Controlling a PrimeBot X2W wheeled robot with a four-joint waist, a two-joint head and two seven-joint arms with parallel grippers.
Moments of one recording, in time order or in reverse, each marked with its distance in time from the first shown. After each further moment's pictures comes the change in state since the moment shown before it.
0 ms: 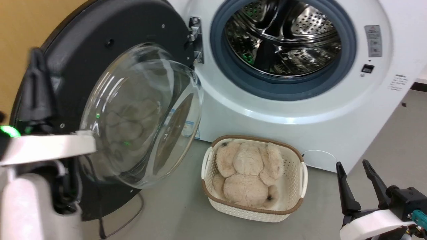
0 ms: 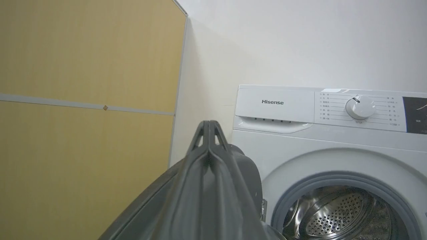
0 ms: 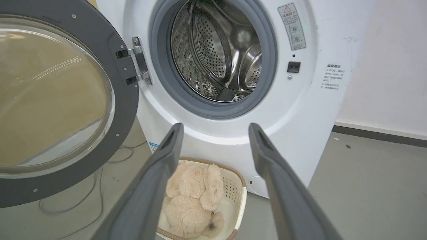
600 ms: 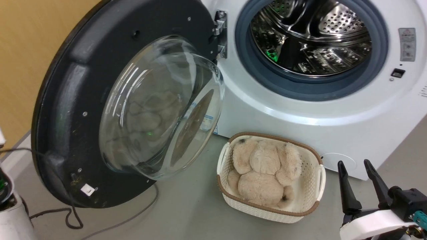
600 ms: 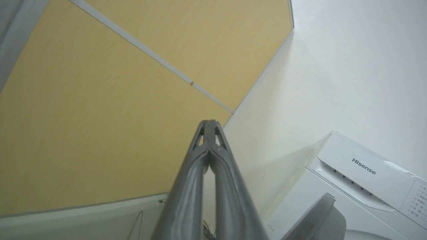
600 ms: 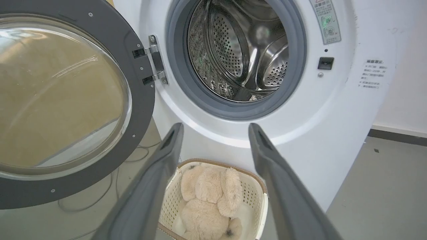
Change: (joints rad) left arm -0.085 0.040 0.315 0.123 -0.380 0.052 0.104; right arm -0.009 0.000 0.001 0.030 0.028 0.000 -0.036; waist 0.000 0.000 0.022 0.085
